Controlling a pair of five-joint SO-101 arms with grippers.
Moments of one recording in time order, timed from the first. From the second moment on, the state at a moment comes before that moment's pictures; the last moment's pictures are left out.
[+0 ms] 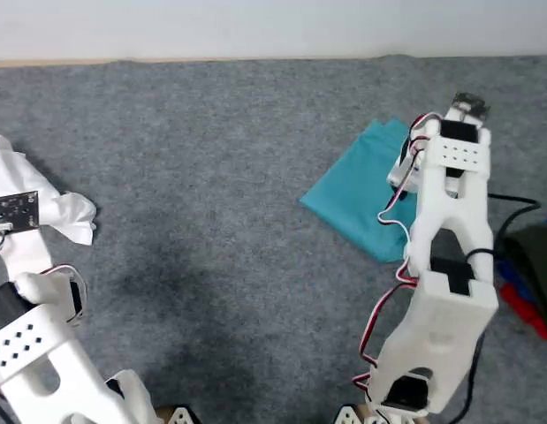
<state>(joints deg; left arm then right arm) -40.5 -47.8 45.1 90.1 -13.7 8.7 30.5 -18.5 76.9 -20.9</state>
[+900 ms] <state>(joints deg) -40.5 -47.8 45.1 89.7 -13.7 9.0 40.6 -19.0 66.9 -21.9</state>
